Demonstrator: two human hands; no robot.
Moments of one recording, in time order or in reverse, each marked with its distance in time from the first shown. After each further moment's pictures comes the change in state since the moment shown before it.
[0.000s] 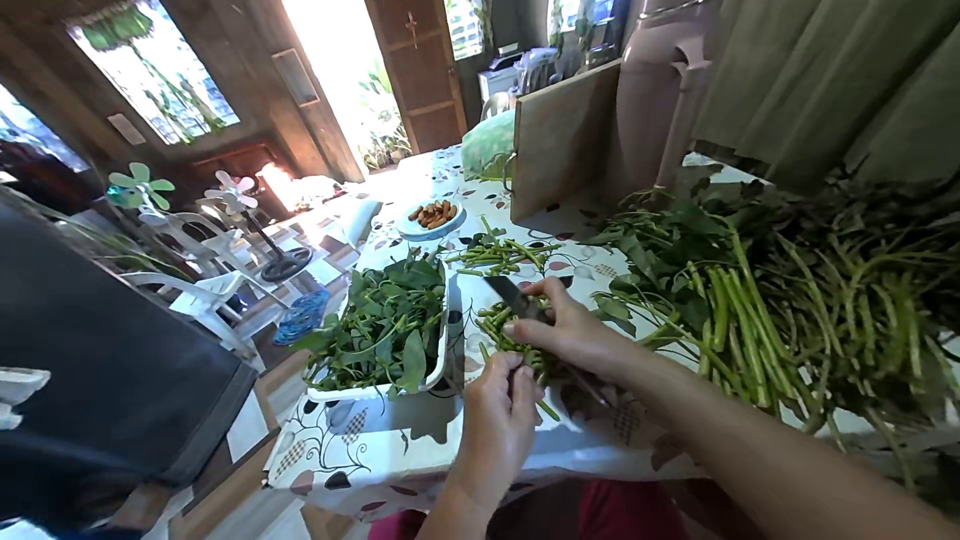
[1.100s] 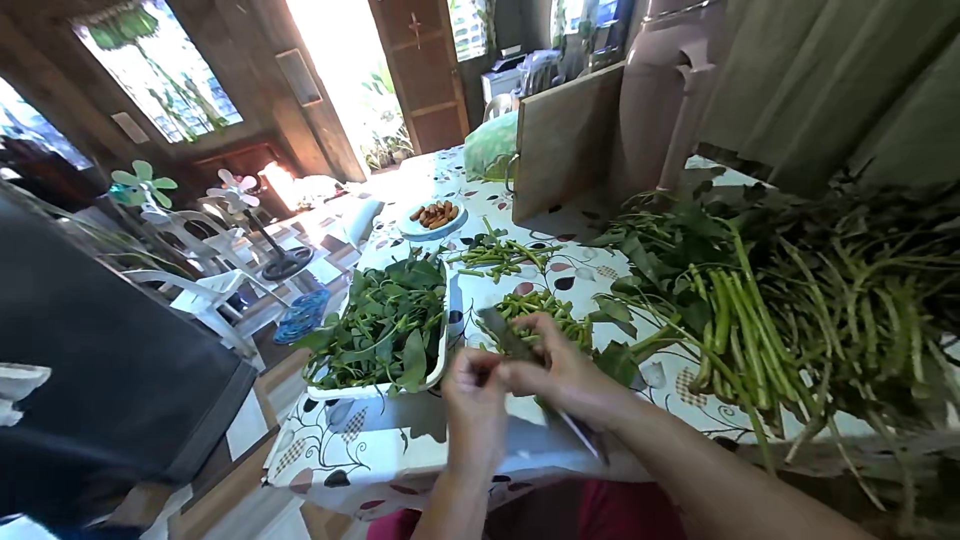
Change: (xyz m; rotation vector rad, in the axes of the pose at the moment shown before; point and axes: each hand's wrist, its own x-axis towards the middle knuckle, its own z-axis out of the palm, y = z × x) left_hand 0.004 -0.020 0.009 -0.591 0.249 0.022; right_hand -0.025 0.012 0.031 0.285 -0.026 -0.064
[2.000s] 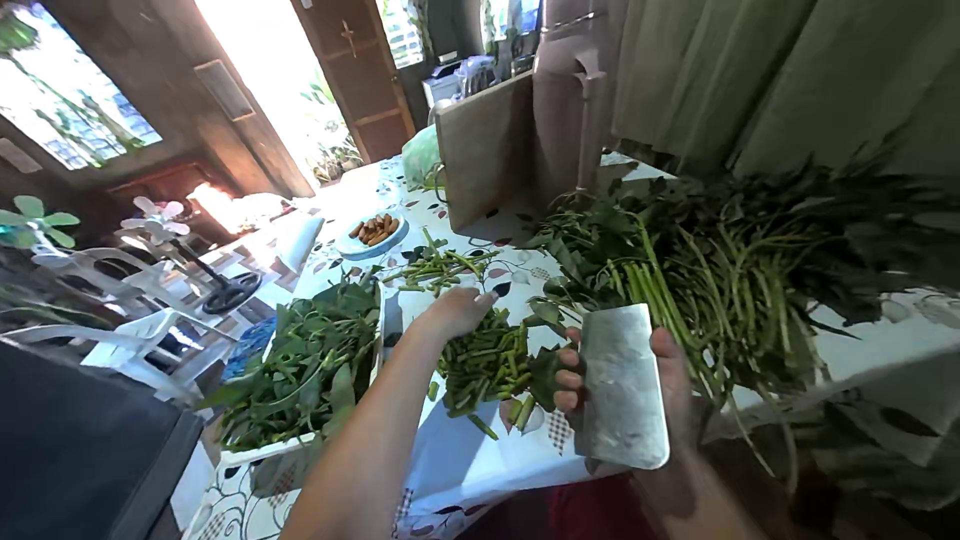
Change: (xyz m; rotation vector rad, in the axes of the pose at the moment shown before) left_hand 0.155 -0.028 0.074 1.318 -0.922 -0.348; right_hand -0.054 0.081 -0.081 1.447 0.188 -0.170
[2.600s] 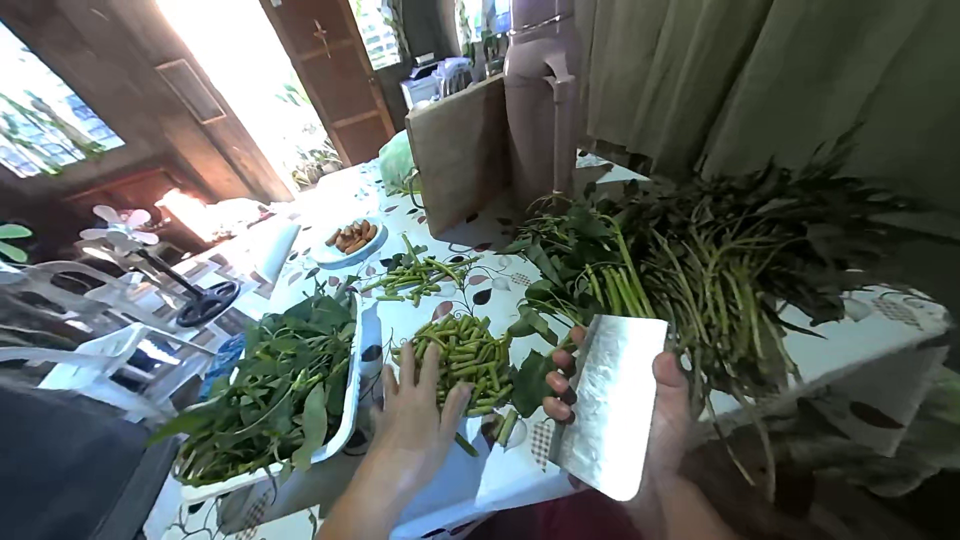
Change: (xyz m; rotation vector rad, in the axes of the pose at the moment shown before) left_hand -0.114 -0.017 0.064 0.028 0.288 -0.106; right_hand -0.006 0.007 -0.007 0.032 -0.105 -0.193
